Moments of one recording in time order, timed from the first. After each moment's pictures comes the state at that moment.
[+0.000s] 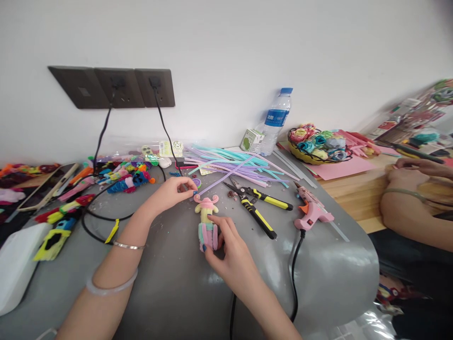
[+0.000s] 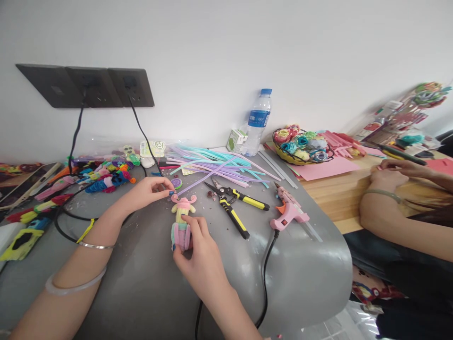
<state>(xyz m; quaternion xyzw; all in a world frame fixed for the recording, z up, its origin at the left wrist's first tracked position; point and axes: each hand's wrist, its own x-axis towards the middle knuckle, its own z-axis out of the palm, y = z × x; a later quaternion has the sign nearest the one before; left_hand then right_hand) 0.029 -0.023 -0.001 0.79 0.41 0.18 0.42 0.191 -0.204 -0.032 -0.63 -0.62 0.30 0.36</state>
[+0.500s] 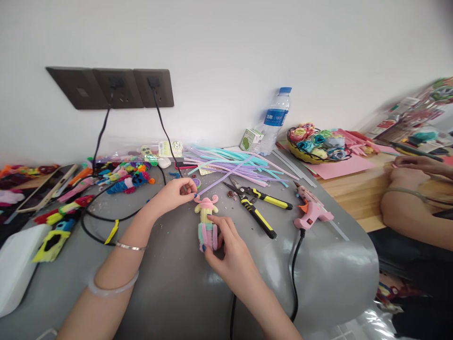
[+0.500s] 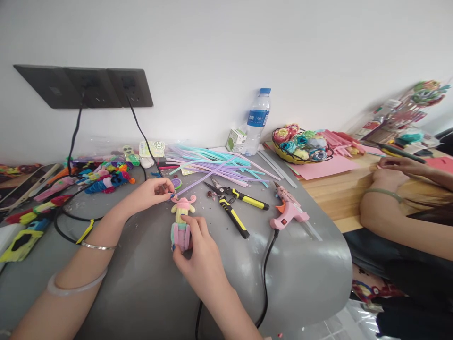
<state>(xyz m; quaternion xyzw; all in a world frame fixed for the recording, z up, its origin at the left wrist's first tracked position) 0.033 -0.024 -0.008 0.79 0.41 0.18 0.43 0.191 -0.205 -0.031 -0.62 -0.62 0.30 0.36</state>
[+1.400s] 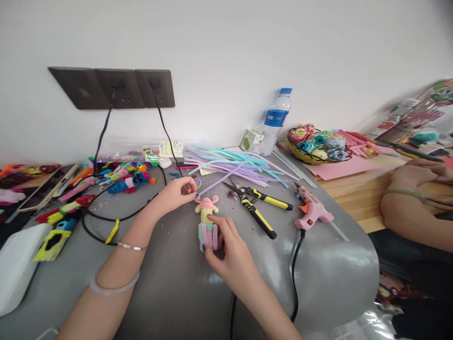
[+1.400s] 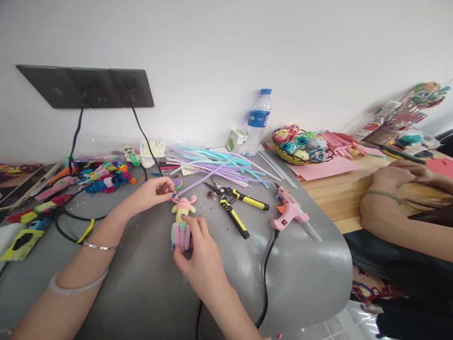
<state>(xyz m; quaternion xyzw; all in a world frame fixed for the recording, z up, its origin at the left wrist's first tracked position) 0.035 -0.025 -0.009 0.78 0.42 0.20 0.42 0.190 -0.203 -0.032 -0.63 -0.63 0.29 0.36</state>
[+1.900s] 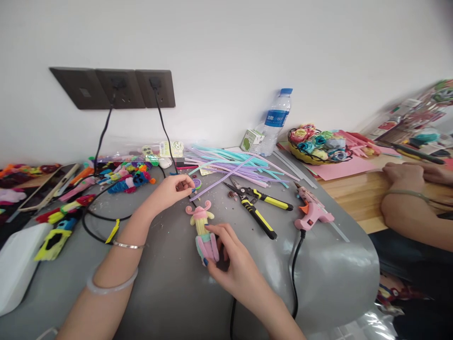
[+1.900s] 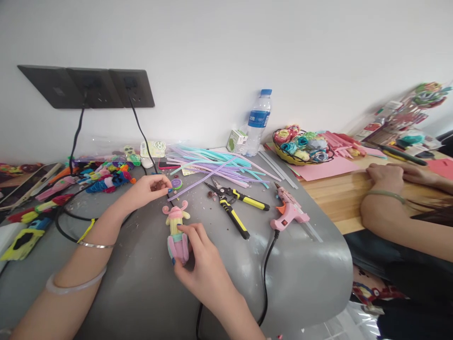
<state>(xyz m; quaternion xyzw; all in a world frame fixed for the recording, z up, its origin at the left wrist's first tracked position) 0.025 -0.020 -0.005 0.79 0.40 0.22 0.40 0.199 -0.216 -0.027 -0.55 -0.67 0.34 0.37</state>
